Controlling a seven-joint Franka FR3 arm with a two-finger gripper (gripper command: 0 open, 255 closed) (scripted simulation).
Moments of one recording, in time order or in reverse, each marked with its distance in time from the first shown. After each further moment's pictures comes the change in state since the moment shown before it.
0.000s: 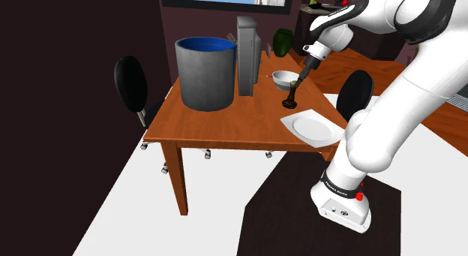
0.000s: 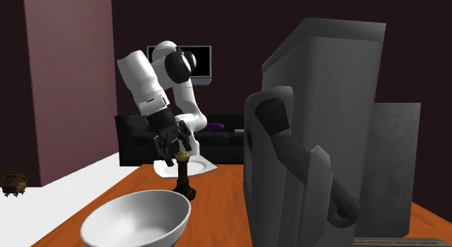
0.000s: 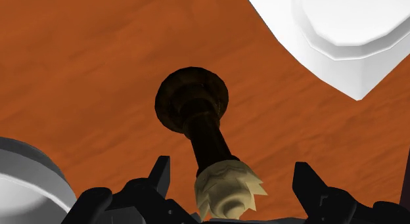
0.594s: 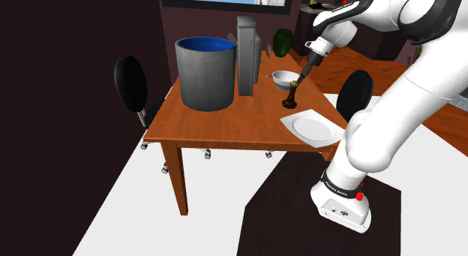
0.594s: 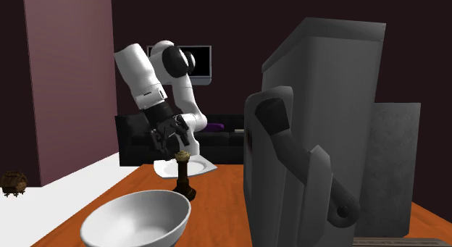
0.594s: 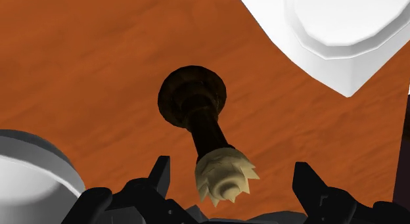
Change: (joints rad) arm -0.014 -0.022 0.009 0.035 -0.024 -0.046 0.020
